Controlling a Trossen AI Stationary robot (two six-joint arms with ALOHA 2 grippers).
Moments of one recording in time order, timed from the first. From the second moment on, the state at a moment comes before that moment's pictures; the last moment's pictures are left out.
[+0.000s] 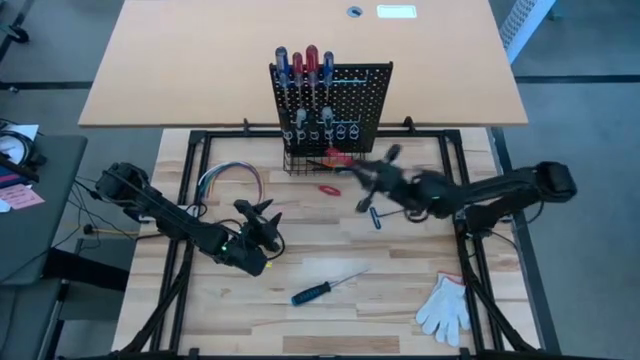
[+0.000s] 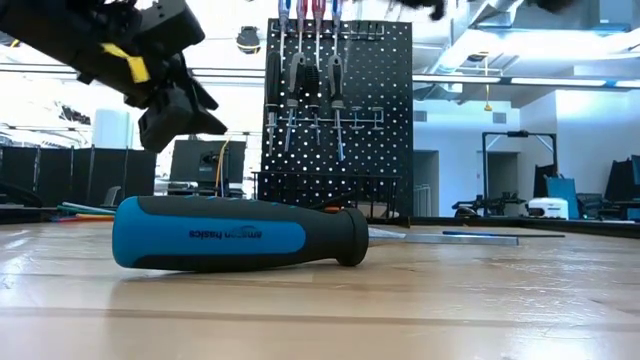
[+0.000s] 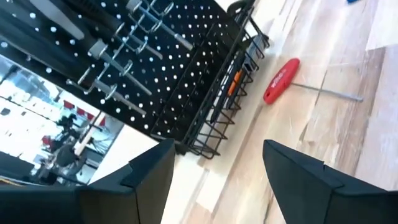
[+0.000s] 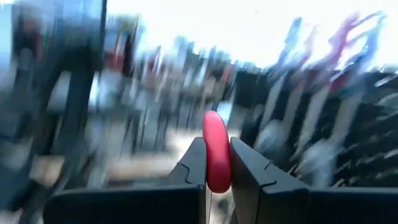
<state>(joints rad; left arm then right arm) -0.46 1.44 0.64 -0.06 -1.31 -0.07 0.04 1.29 0.70 0.93 0.54 -0.33</state>
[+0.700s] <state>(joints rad) -0.40 1.44 0.64 -0.04 -1.21 -0.08 -0.26 1.49 0.68 1.25 0.48 -0.37</state>
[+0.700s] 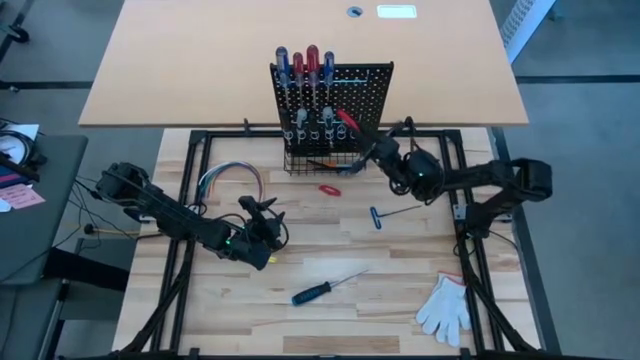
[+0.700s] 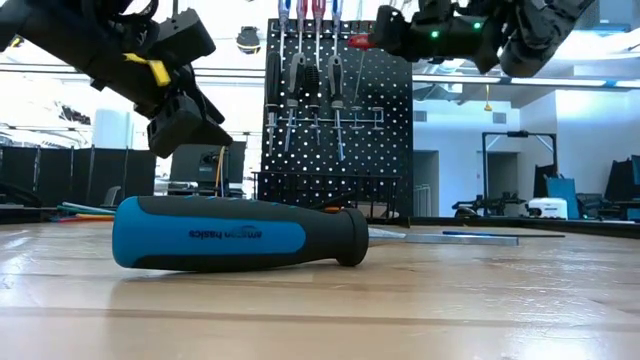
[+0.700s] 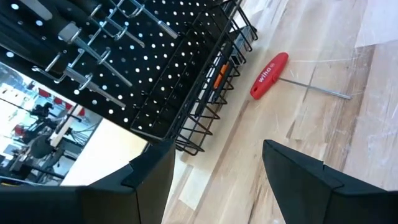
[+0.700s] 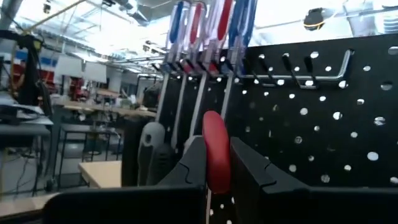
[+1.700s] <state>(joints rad) -0.40 1.44 0.64 -0.04 -1.21 -0.08 -0.35 1.52 0.70 0.96 0.49 -0.19</state>
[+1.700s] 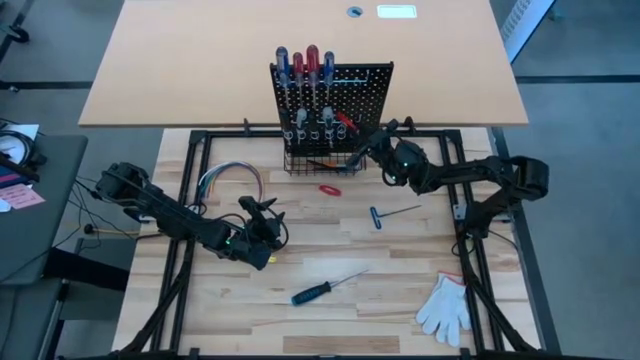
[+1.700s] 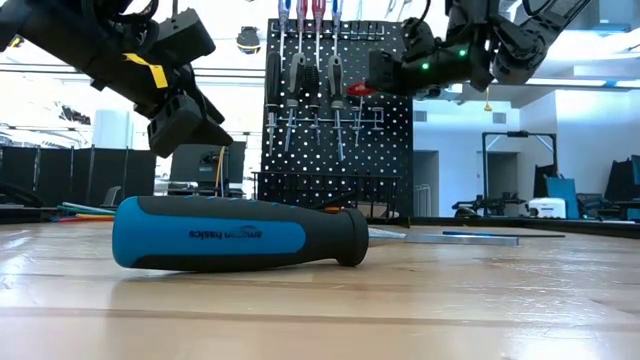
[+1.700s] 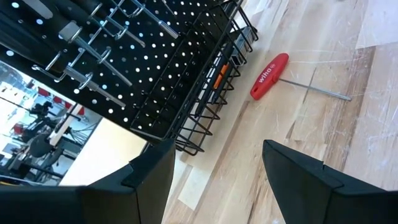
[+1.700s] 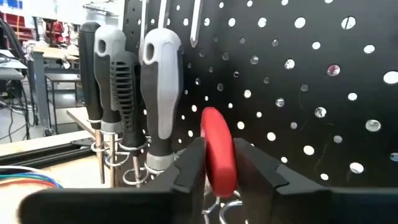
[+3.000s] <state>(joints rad) -0.14 1.55 0.56 0.55 -0.69 -0.13 0.40 1.66 0.70 0.31 0.80 0.41</state>
